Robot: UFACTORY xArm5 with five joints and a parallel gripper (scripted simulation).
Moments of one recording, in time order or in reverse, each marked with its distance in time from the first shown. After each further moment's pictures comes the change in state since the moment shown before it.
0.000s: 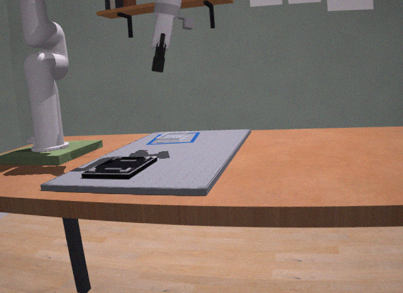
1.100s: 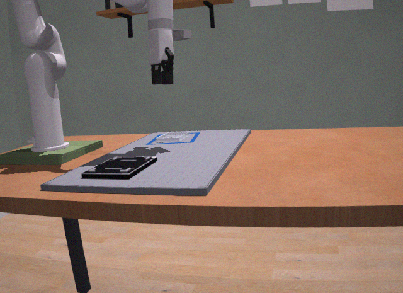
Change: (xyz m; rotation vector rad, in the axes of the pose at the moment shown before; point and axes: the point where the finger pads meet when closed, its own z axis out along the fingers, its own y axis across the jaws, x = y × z) arm 0.020 -0.034 0.038 -0.088 0.169 -0.335
